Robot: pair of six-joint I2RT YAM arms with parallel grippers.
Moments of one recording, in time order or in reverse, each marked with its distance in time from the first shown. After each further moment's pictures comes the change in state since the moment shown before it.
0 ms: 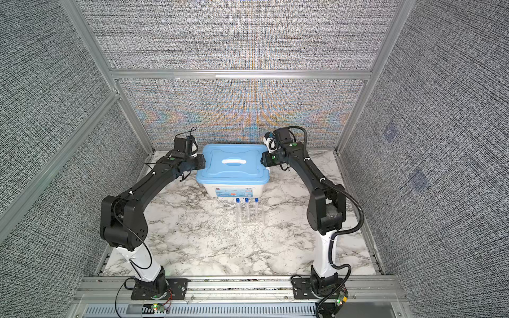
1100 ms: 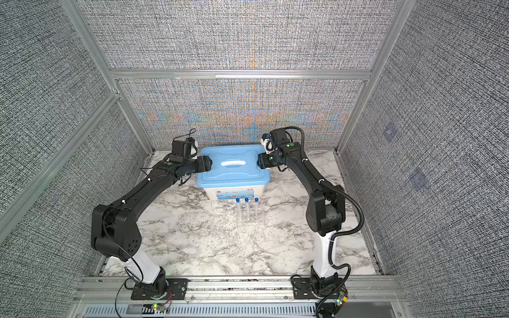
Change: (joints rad) left arm -0.016 -0.121 -0.089 0.019 0.039 -0.057; right arm 0.023 -0.024 0.001 -0.036 0.047 0.020
